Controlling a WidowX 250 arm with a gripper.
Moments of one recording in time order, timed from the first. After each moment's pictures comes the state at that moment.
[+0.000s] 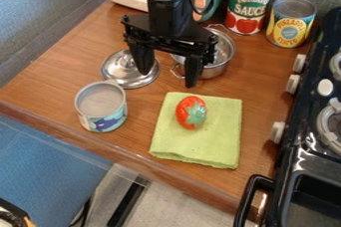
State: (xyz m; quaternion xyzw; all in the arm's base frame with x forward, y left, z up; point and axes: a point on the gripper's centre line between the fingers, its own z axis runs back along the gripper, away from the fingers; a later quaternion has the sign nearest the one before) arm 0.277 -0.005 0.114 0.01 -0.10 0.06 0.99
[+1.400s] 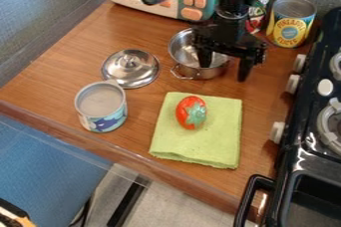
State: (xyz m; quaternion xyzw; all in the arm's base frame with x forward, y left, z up) arm 0.403 -0.032 0.035 0.01 -0.10 0.04 0.99
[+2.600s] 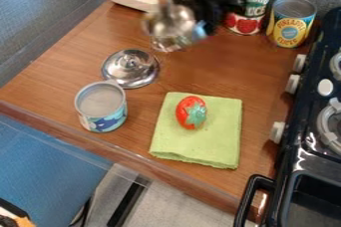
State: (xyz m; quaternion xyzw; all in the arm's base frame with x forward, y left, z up) arm 0.396 0.024 0.117 0.01 -0.17 0.09 0.98
